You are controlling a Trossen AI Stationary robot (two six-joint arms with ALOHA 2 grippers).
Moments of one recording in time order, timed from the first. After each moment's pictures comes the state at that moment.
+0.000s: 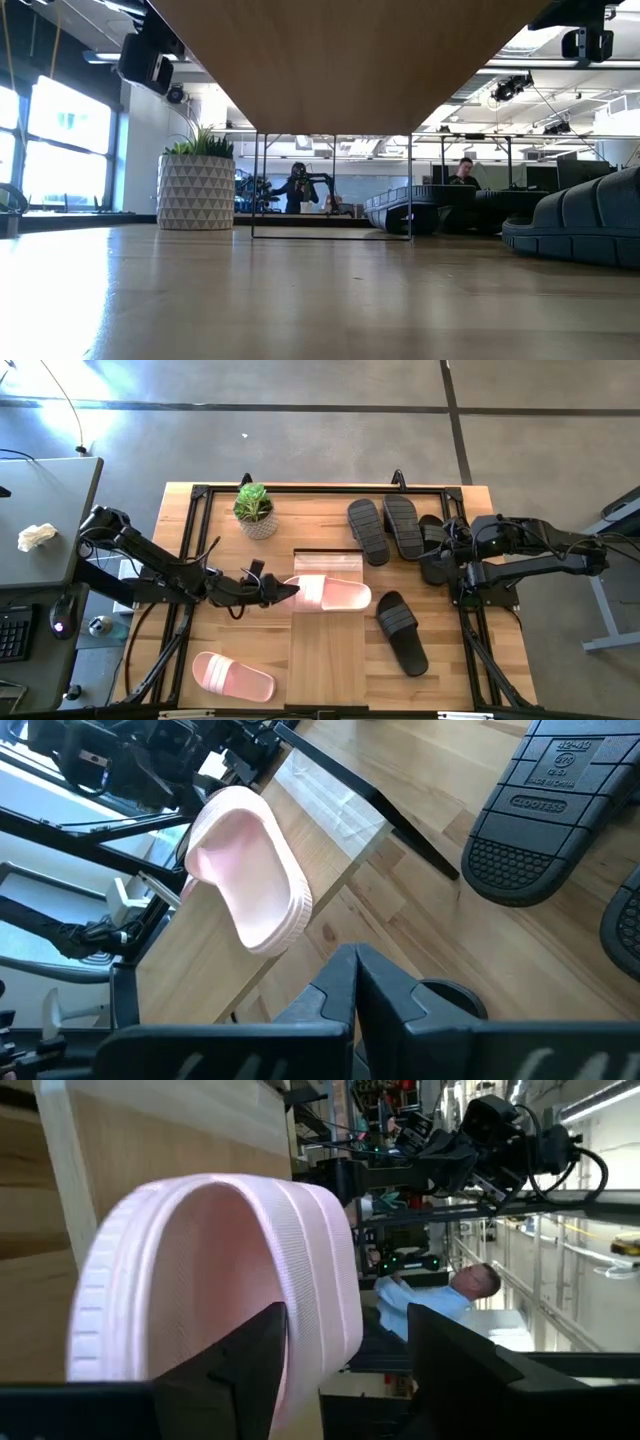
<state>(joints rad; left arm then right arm) -0.32 1.22 0.58 0.41 -0.59 -1.53 0.01 0.57 0.87 -0.87 0.00 0.89</state>
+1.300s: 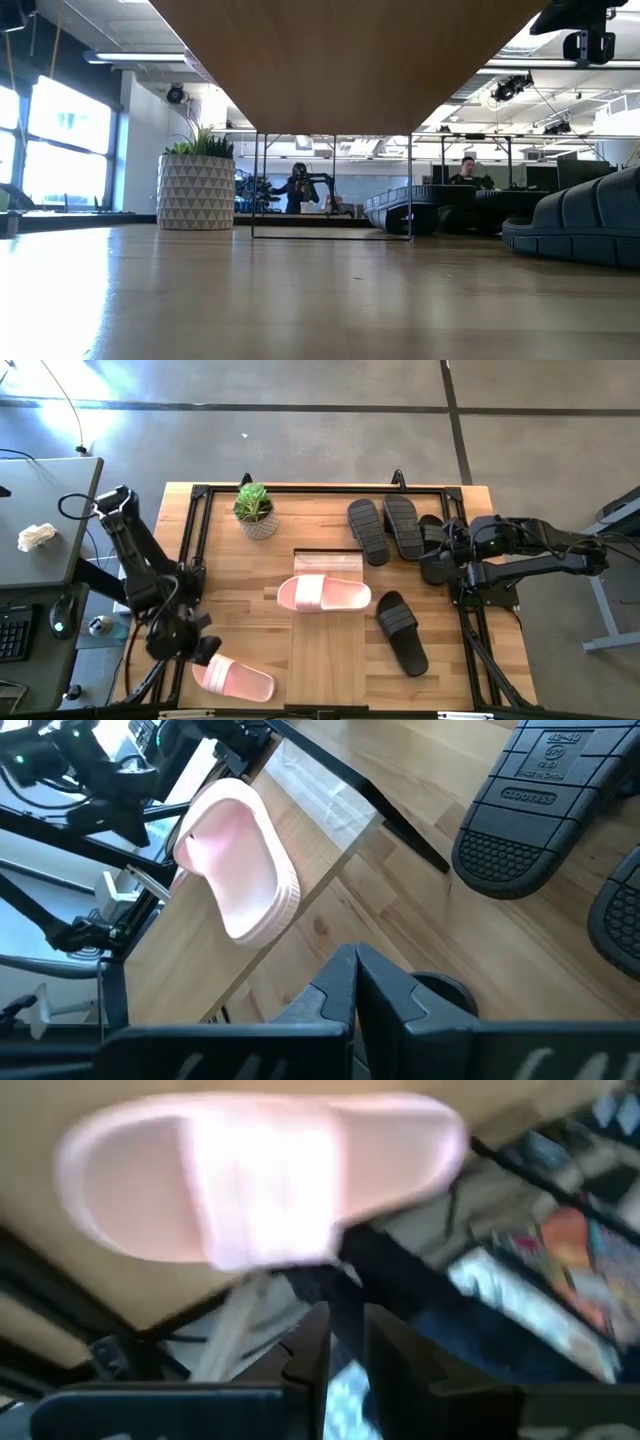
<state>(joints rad) -1.00 1.02 0.70 -0.59 -0.13 -2.36 0.01 0.58 0.87 -0.89 0.00 0.88</state>
